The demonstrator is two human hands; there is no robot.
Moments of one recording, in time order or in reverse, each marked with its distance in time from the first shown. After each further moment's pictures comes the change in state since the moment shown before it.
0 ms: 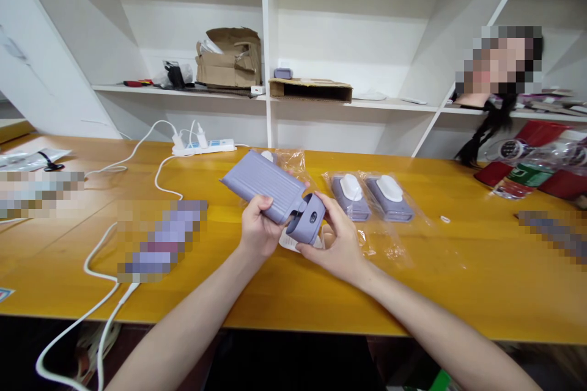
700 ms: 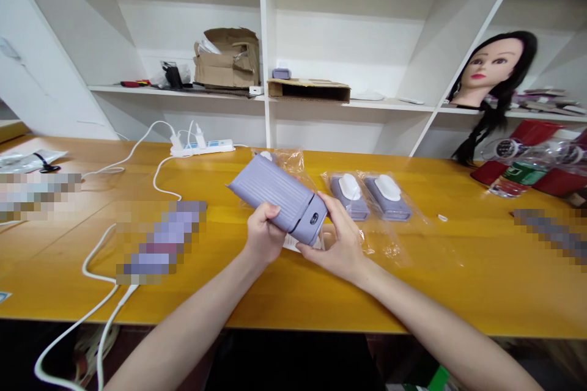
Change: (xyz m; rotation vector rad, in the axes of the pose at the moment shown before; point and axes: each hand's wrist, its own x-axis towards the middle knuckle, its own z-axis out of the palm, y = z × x) left_hand -0.001 -0.012 0.000 0.021 0.075 -0.012; right_hand -0.002 0.003 -0.003 -0.161 0.026 -0.121
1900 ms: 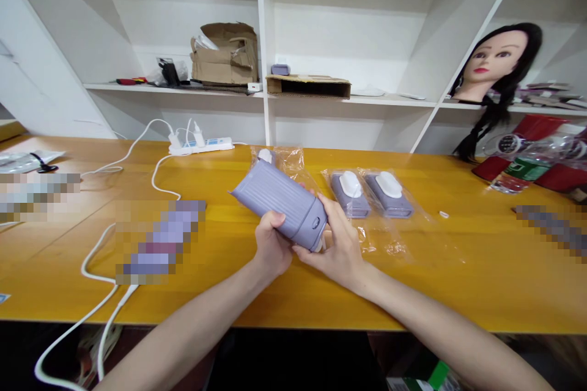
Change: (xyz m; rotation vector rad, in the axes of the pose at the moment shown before) left_hand -0.011 -0.023 -0.002 -0.102 -0.011 0.024; right_hand -0.008 -0.005 0.006 -0.074 0.023 0.001
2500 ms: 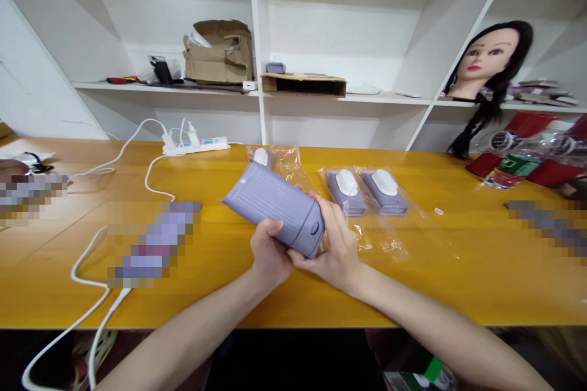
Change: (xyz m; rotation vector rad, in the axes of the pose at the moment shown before) left_hand -0.013 -0.003 0.007 0.022 0.077 0.090; right_hand -0.003 -0.004 0.002 -0.100 0.111 -0.100
